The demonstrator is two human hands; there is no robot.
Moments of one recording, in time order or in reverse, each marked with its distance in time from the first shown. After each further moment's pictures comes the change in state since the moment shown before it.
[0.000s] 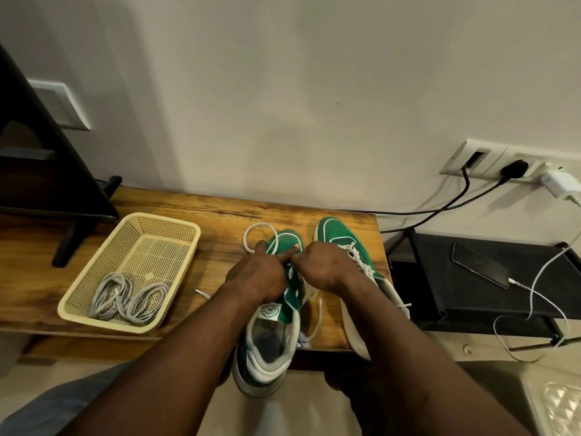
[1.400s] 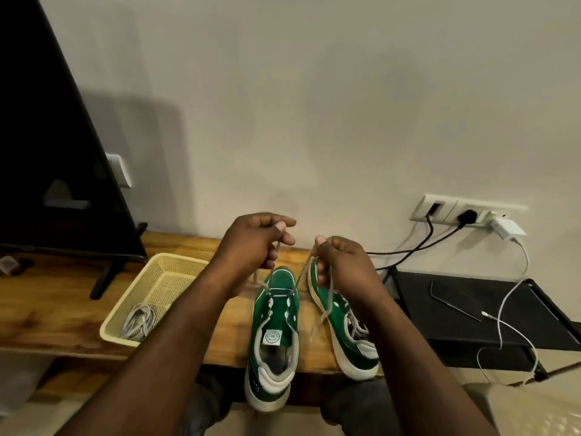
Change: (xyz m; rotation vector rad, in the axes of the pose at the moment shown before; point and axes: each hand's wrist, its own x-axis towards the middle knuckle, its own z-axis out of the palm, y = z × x) left_hand -0.127 0.028 -0.138 -1.256 0.349 0.230; right_hand -0.107 -0.032 -0.074 1.125 0.420 0.006
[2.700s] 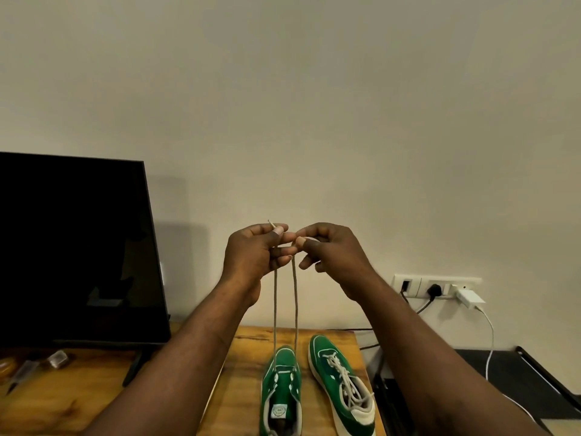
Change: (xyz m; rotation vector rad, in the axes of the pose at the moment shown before) left_hand -0.085 0.181 0.007 -0.293 0.122 0.232; right_hand -0.067 -0.190 -0.031 -0.079 -0.068 -0.523
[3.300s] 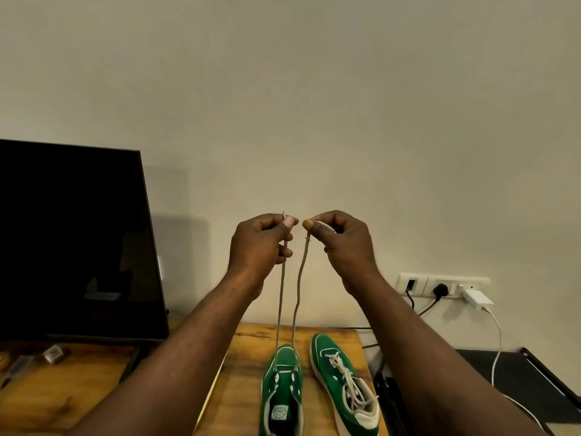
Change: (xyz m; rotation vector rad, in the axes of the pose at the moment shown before) left_hand 0.025 -0.014 -0.001 0.272 0.065 0.171; right_hand 0.023 0.022 0.009 0.096 0.236 -0.084
